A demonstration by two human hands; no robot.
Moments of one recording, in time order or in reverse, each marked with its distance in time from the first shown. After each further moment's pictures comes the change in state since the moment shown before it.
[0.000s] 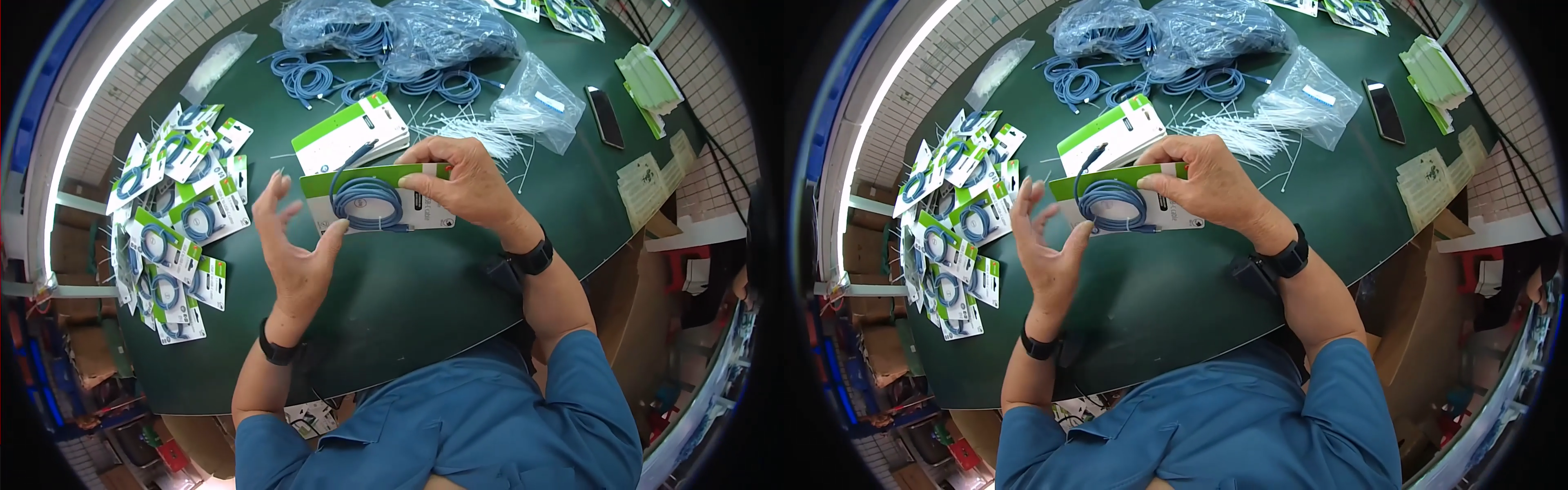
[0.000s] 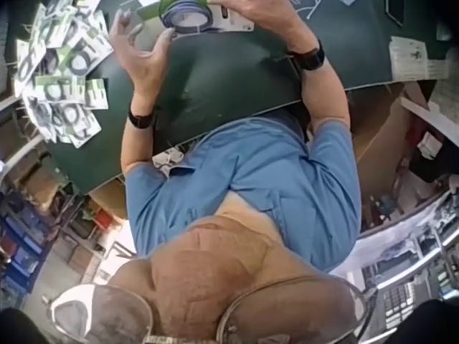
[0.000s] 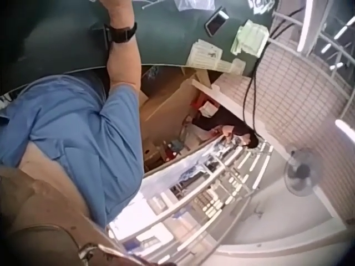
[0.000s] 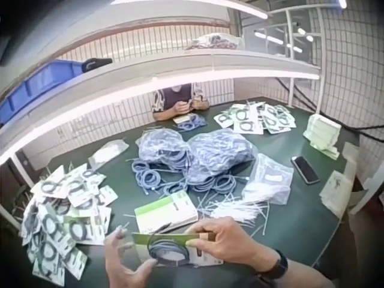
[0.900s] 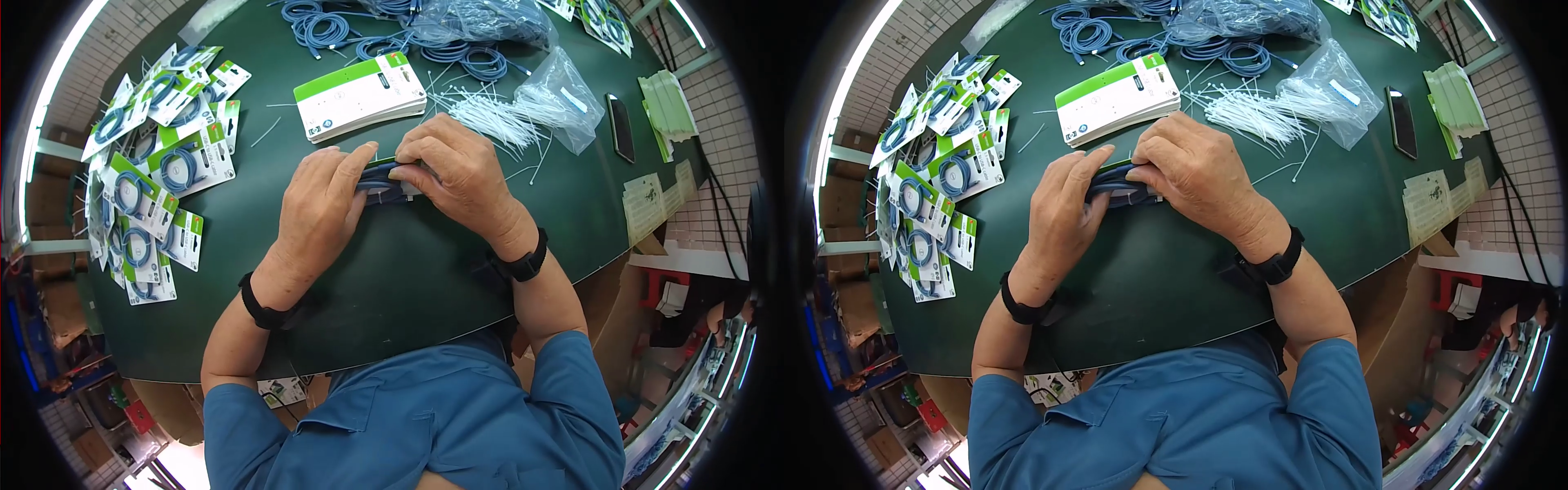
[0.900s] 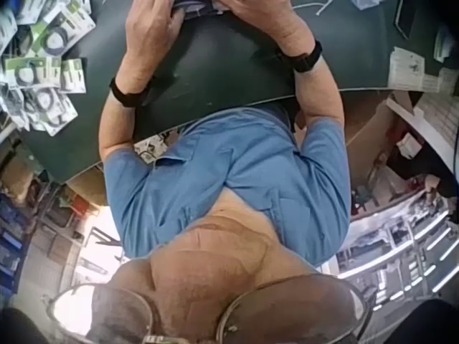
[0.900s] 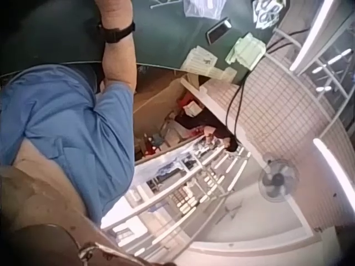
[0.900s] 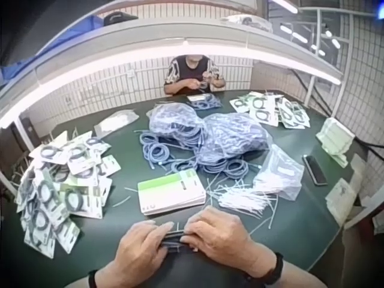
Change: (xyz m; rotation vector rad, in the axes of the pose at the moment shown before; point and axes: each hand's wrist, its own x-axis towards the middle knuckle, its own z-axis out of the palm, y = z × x) left_hand -0.003 -0.049 0.013 0.340 -0.272 0.381; right_hand 0.006 0.036 0.058 -0.479 0.020 -0.528
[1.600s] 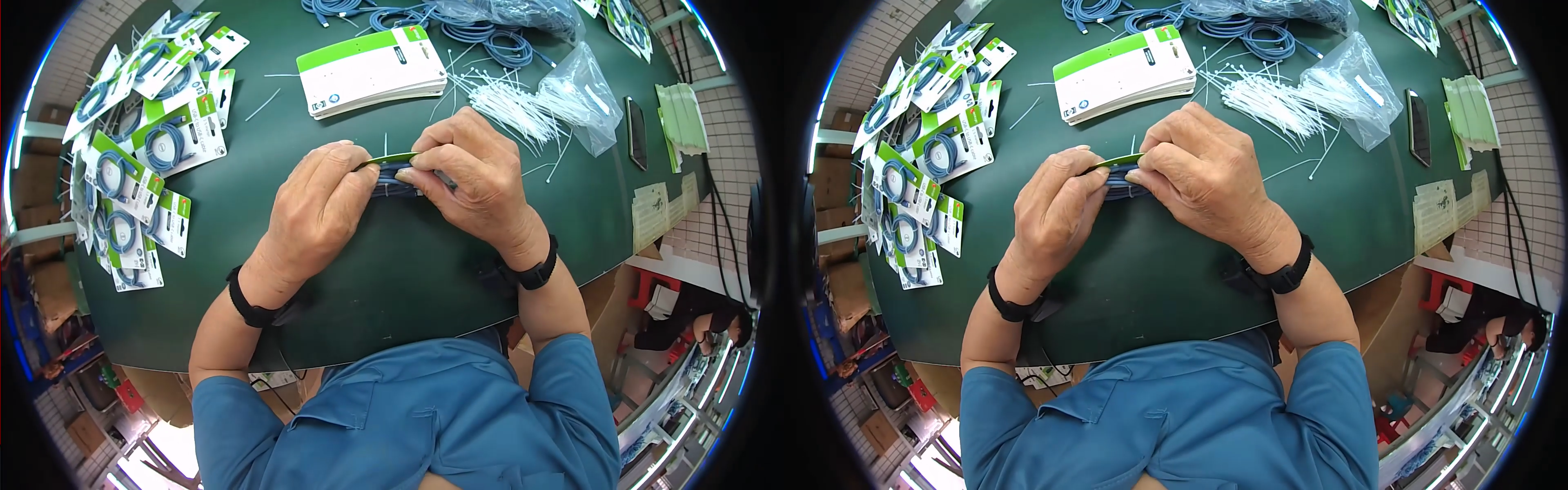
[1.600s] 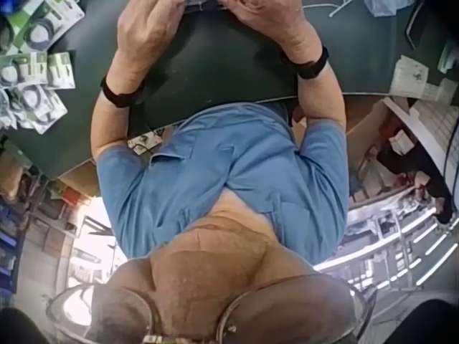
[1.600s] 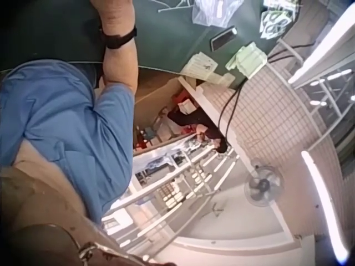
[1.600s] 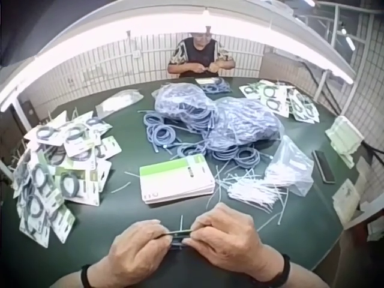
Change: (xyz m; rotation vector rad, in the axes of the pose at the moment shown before) left_hand -0.014 -0.049 0.015 -0.076 0.109 0.162; right_hand 0.004 0.019 0.043 0.008 0.027 -0.037
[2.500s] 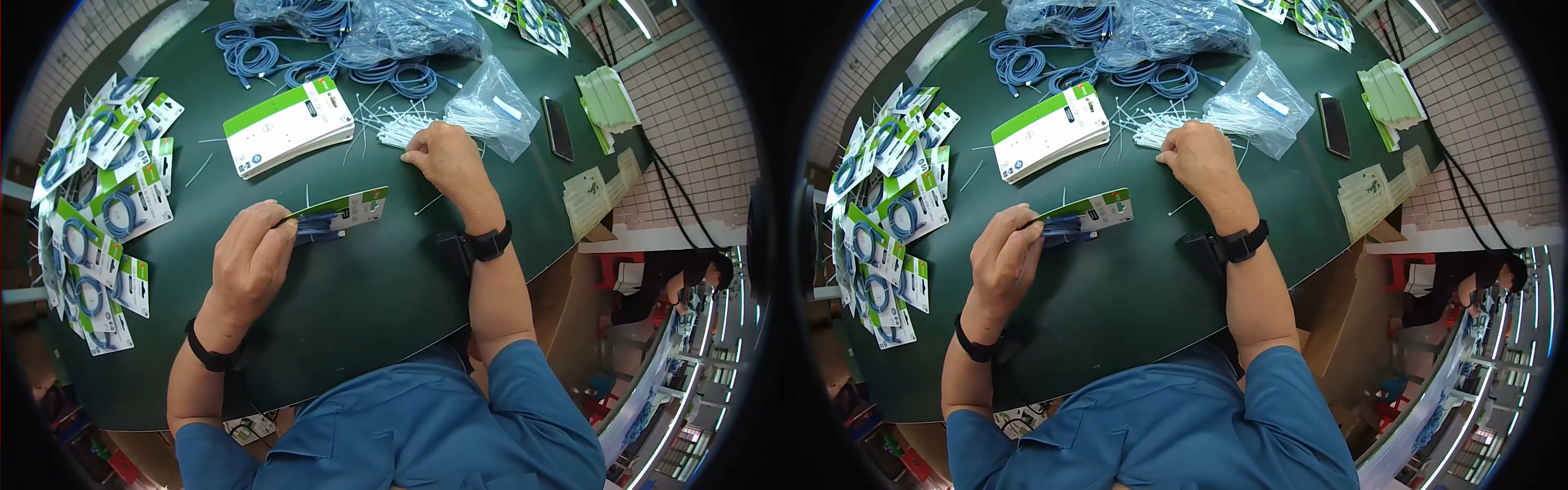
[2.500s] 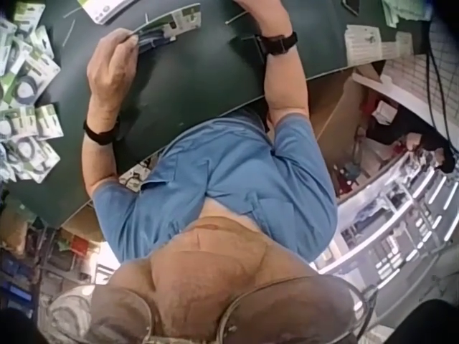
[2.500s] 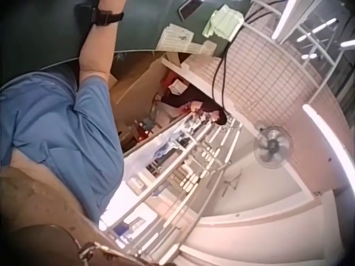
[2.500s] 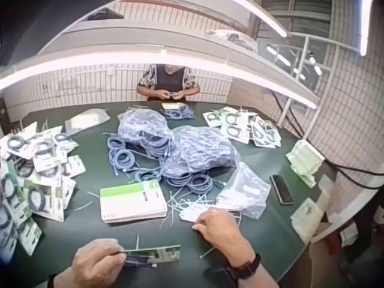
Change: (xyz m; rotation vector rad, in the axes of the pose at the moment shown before) left_hand 0.038 0.037 0.009 -0.039 -0.014 -0.001; right_hand -0.034 0.081 -0.104 -0.416 -0.300 0.742
